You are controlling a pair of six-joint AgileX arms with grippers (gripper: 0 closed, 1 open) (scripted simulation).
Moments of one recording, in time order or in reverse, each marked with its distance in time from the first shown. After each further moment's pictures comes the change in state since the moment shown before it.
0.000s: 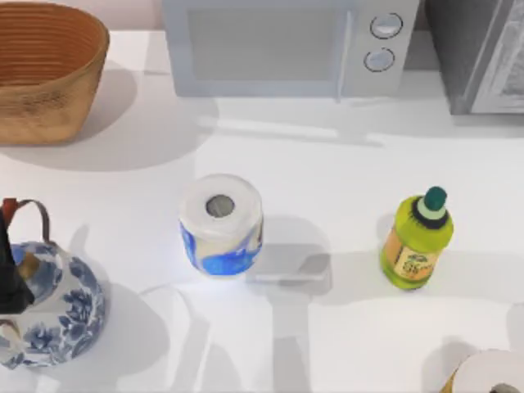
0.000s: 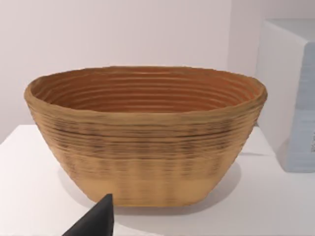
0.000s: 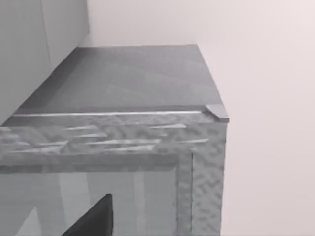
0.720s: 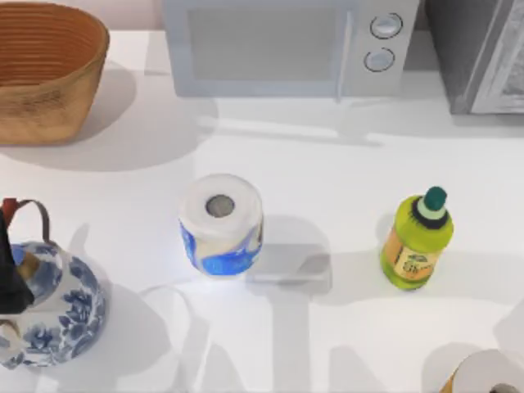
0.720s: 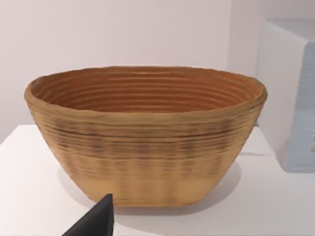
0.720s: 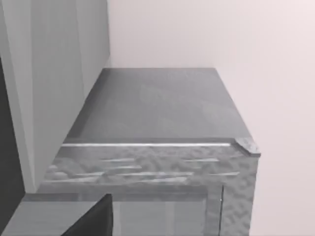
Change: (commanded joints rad) left arm 0.000 0.000 0.000 0.000 0.000 0.000; right arm 0.068 -0.027 0.111 -0.118 0.070 0.000
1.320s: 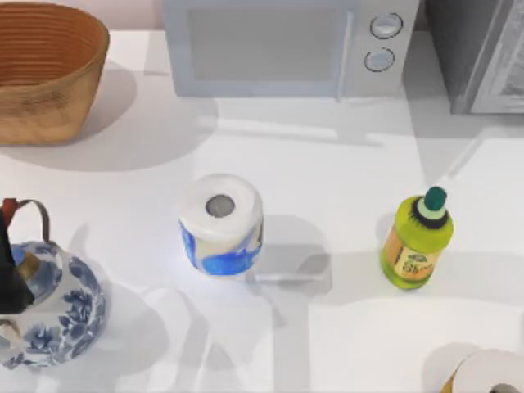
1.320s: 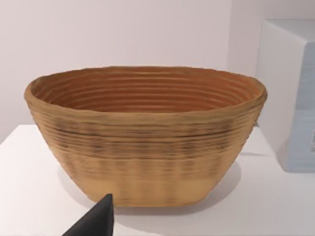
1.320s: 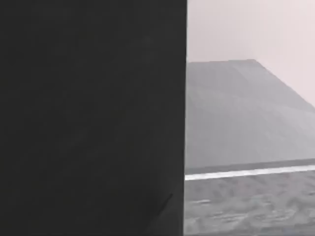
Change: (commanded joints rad) left arm 0.000 0.000 0.000 0.000 0.000 0.000; right arm 0.690 0.019 0.009 -0.050 0.699 0.007
